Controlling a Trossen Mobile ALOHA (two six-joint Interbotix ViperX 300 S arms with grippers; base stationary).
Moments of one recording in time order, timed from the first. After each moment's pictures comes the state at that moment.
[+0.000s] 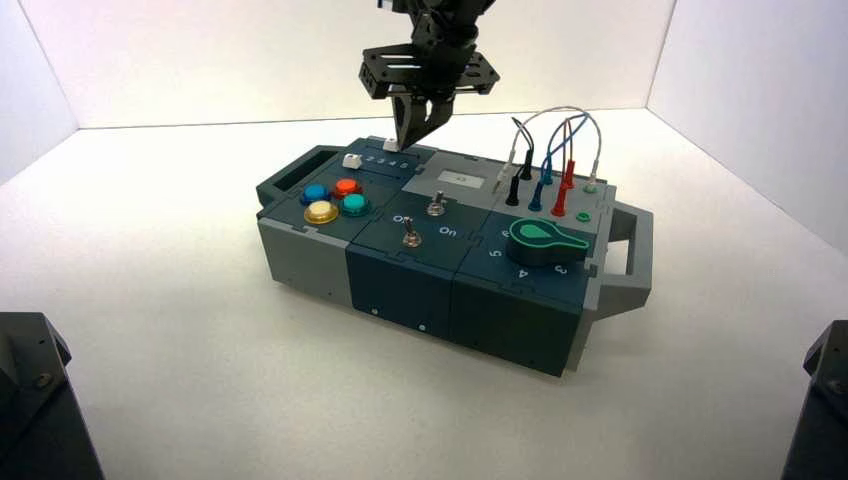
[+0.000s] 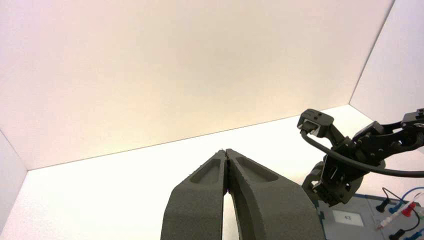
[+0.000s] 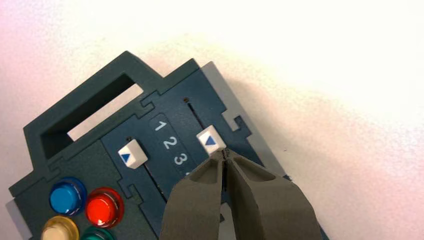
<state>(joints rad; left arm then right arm) -0.21 -1.17 1.16 -0.06 0.24 0.05 0.65 0.36 0.31 0.18 0.46 -0.03</state>
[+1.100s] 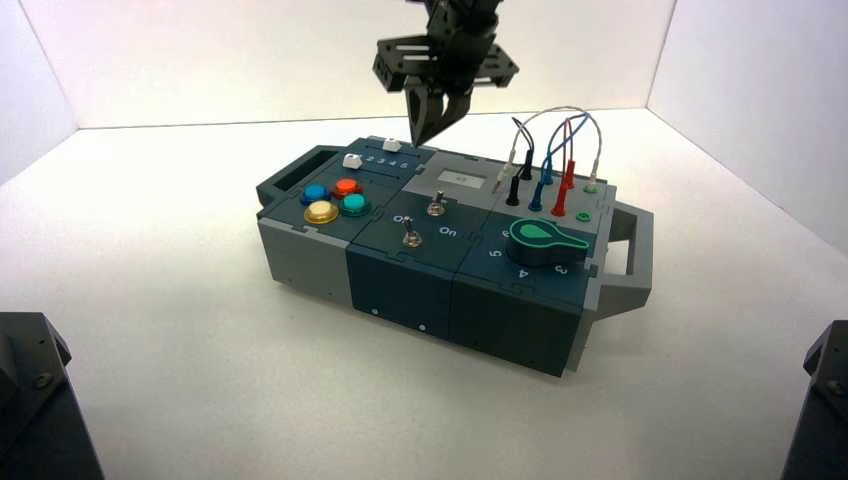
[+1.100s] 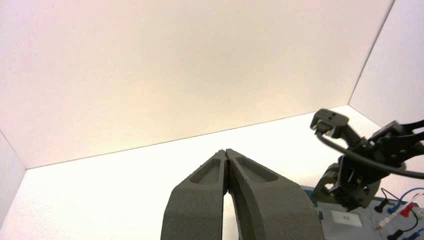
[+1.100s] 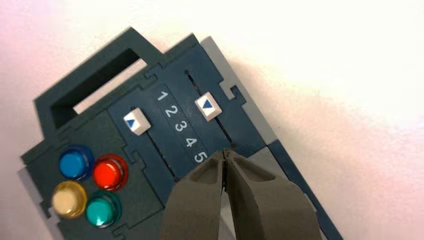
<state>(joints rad) -0.21 -1.16 1.16 -0.07 0.24 0.05 0.65 0.25 0.40 0.16 0.47 -0.02</state>
